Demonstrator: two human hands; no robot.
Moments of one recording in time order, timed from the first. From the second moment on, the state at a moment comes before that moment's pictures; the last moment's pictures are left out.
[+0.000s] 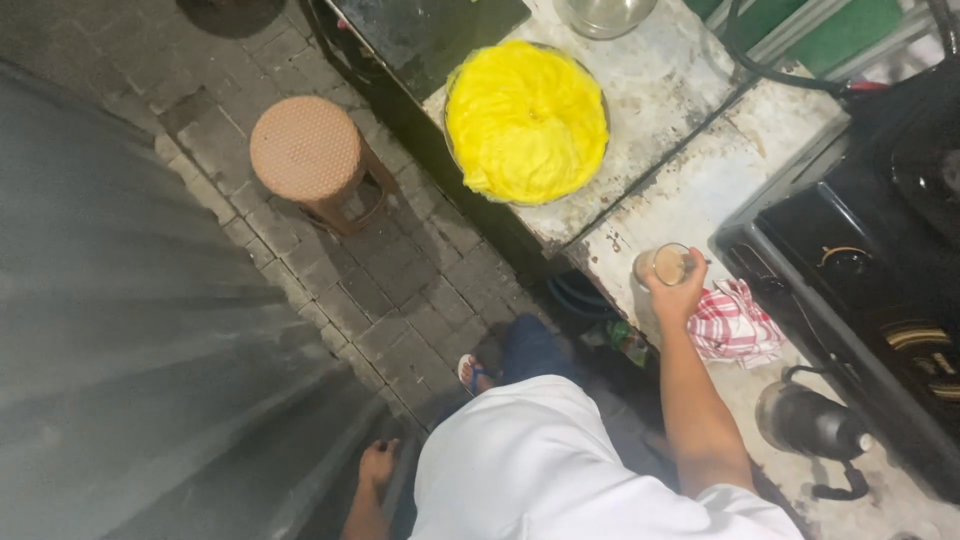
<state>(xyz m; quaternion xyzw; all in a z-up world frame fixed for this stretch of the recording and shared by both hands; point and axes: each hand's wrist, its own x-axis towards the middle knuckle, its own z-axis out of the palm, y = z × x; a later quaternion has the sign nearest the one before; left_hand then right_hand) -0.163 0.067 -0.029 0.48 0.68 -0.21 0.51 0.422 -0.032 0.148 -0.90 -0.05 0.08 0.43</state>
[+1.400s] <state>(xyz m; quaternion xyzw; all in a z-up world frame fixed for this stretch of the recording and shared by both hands) -0.009 0.890 0.005 0.63 0.58 -0.25 0.44 0.211 0.444 -0.089 -0.81 0.06 0.42 0.40</state>
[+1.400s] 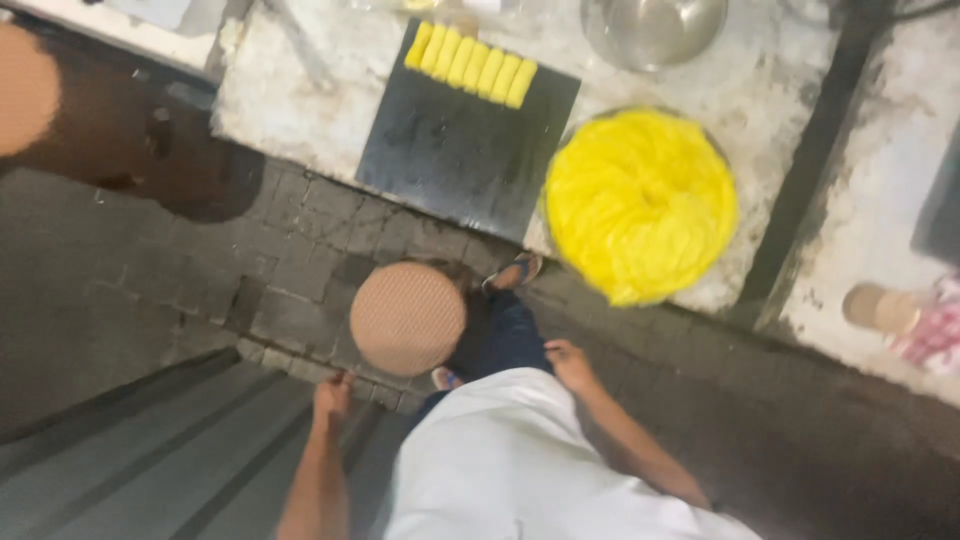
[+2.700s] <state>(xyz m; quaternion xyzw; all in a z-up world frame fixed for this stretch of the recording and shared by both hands) 0.328 0.915 -0.212 0.83 -0.09 -0.50 0.22 0.368 0.435 -0.052 -0.94 0.11 -0.28 0.15</state>
